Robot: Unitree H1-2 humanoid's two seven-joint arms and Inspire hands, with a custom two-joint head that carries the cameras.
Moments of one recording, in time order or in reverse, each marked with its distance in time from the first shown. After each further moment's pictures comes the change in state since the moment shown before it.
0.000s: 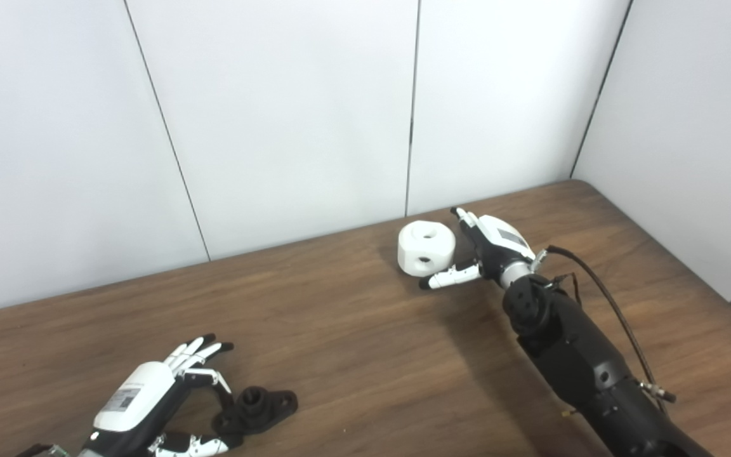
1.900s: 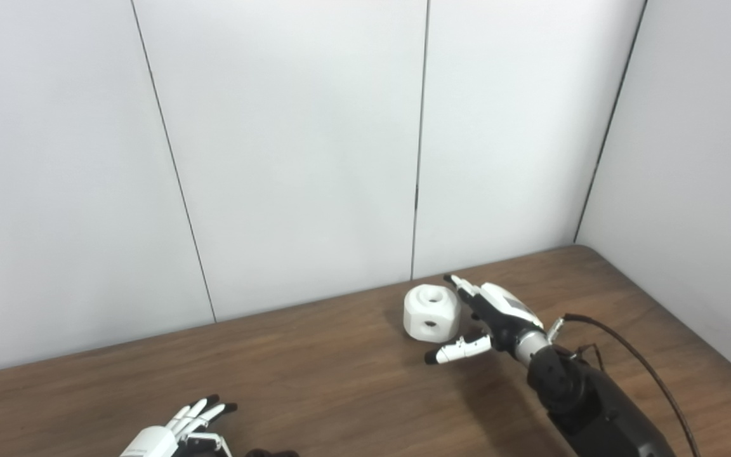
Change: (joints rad) left arm -0.016 -0.026 -0.028 0.043 0.027 -0.007 0.070; right arm 0.068 -0.064 -0.004 -0.065 0.127 -0.118 0.026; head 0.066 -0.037
